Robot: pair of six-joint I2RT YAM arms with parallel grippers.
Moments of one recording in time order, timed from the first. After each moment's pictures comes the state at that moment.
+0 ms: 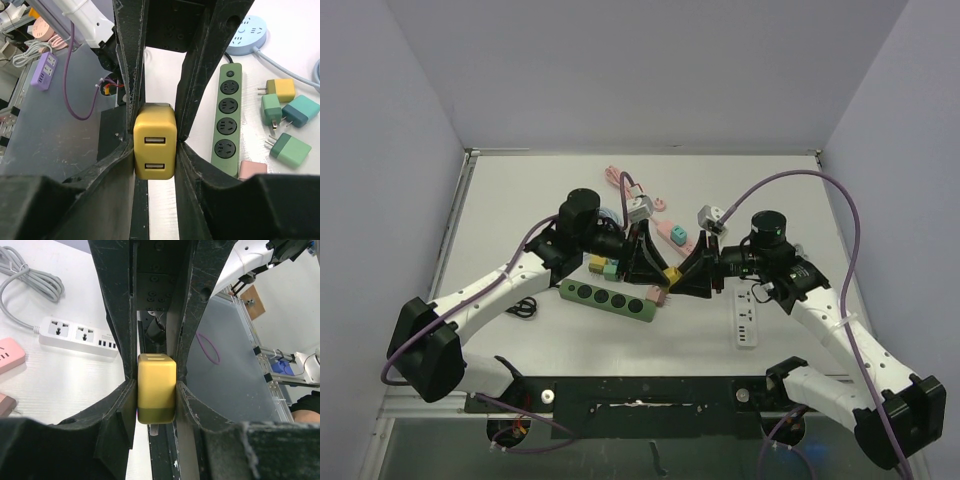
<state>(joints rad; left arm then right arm) -0.71 1.38 1.04 0.12 1.08 -0.34 0.44 0.98 0.81 -0.19 -1.10 0.05</state>
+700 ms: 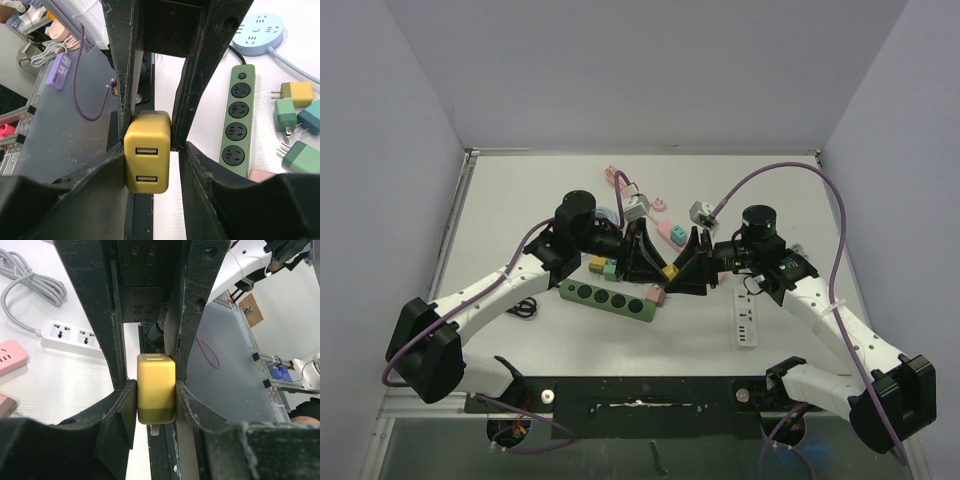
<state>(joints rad) -0.70 1.38 1.01 0.21 1.08 -0.40 0.45 1.08 0.83 -0.12 -1.16 0.09</state>
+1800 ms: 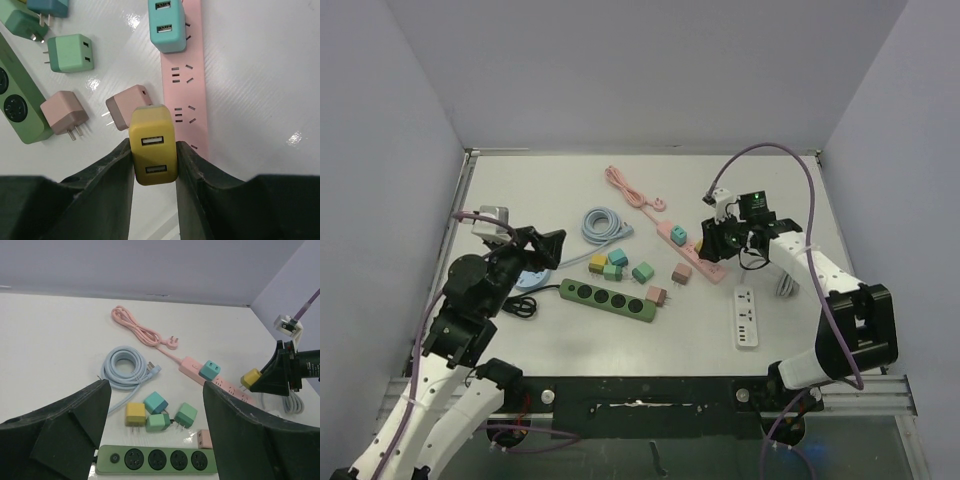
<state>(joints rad) -0.42 0.60 0.73 -0.16 -0.06 -0.36 0.25 1.42 0.99 -0.46 -0.42 -0.18</state>
